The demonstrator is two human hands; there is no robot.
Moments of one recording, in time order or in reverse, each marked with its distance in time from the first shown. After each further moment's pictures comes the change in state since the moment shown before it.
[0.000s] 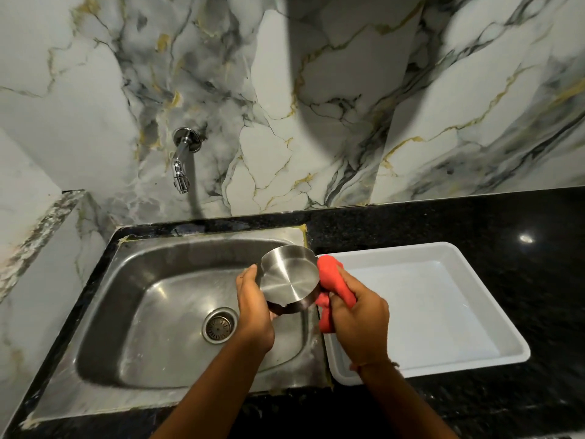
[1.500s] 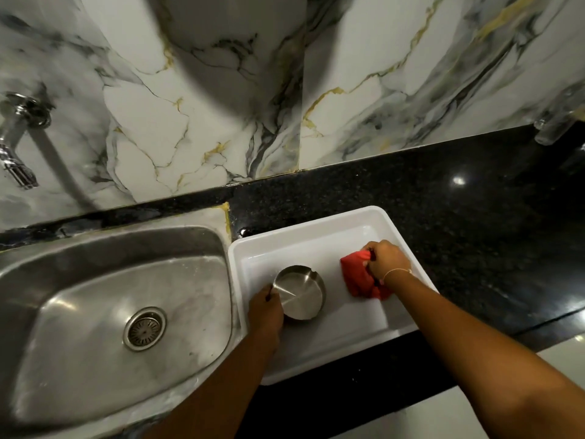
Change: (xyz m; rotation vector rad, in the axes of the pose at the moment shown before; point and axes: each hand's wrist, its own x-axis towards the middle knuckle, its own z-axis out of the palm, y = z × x) left_hand 0.035 -0.173 0.101 0.693 -0.054 0.000; right_hand 0.178 0.222 -0.163 -0.850 -0.314 0.349
